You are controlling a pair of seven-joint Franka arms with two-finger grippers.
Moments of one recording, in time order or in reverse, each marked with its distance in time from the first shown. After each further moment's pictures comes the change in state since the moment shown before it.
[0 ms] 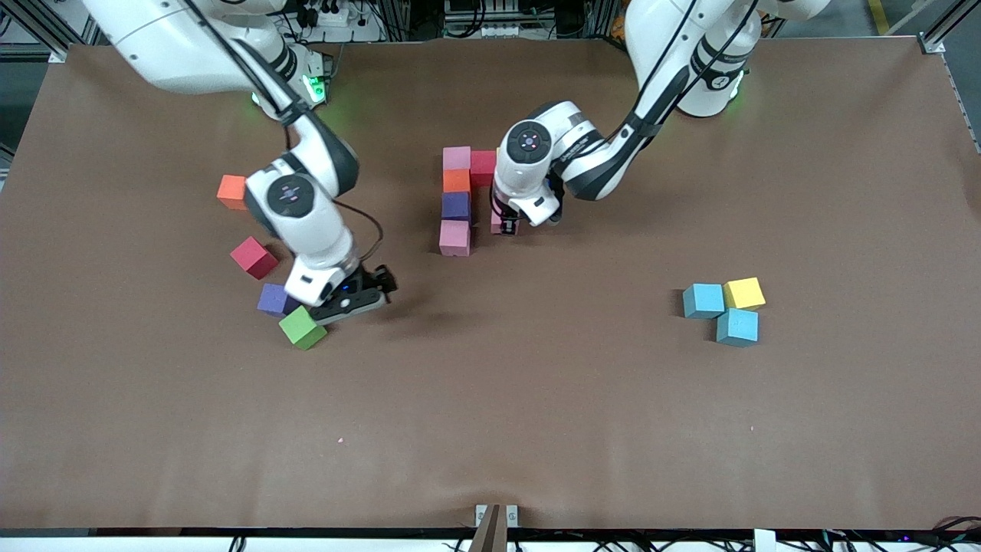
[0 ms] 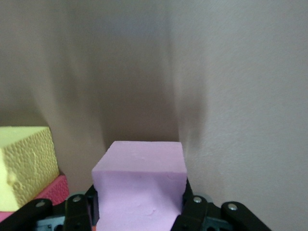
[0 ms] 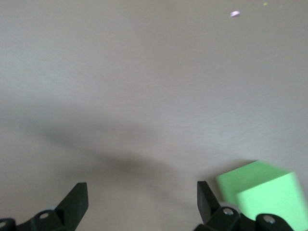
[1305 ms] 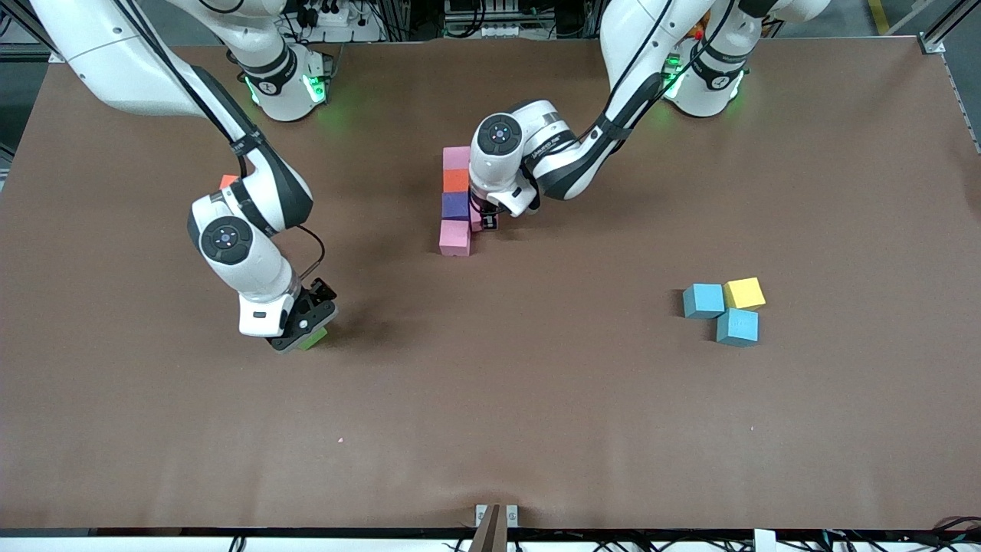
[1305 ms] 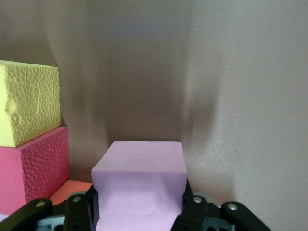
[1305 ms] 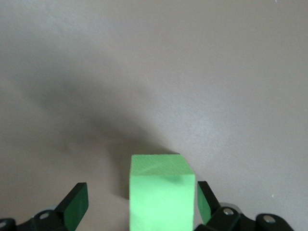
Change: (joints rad) left arm -0.063 0.063 0.001 0.089 0.028 0.000 -0.200; right arm -0.084 0.039 -0.049 0.050 0.000 -0.110 -0.473
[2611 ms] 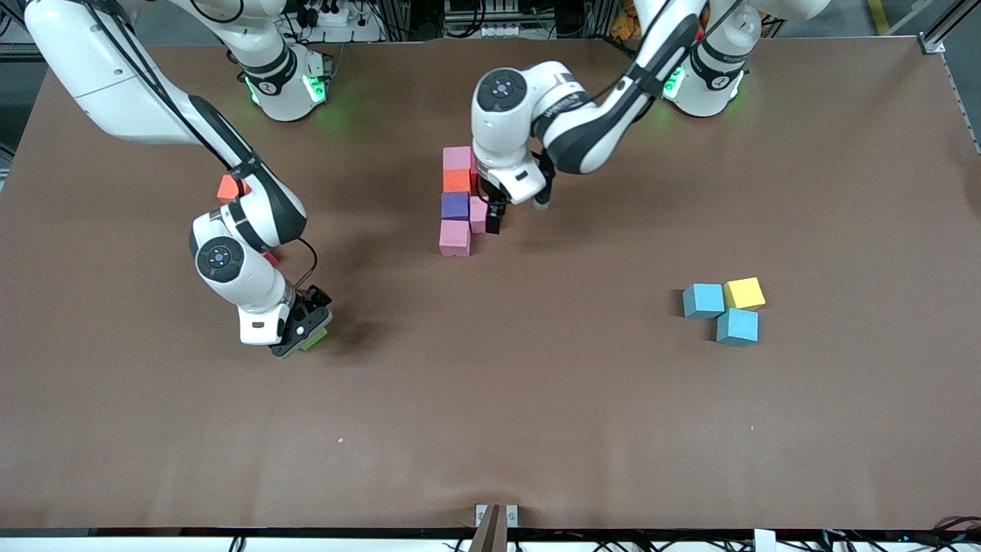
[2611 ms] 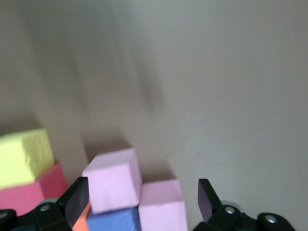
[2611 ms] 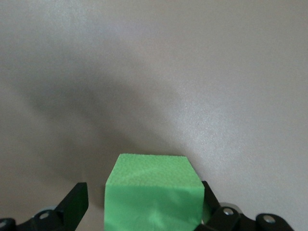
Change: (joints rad) left arm 0.078 -0.208 0.004 0.014 0.103 -0.206 0.331; right arm -0.037 0.106 -0.018 -0.014 0.000 0.117 -0.084
